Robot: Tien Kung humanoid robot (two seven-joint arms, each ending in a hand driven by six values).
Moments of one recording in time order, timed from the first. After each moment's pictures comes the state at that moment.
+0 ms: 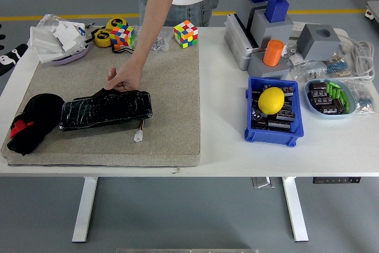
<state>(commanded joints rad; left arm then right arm) -0.09 0.74 -1.23 -1.64 1.27 0.59 0.14 0.06 -0.41 1.20 0.40 -0.81 -0.09 -0.22</state>
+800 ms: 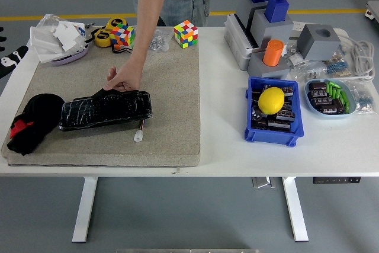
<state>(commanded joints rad) -0.10 0.72 -1.22 -1.60 1.27 0.60 0.11 0.06 -0.41 1.20 0.41 -0.81 -0.09 -0.22</state>
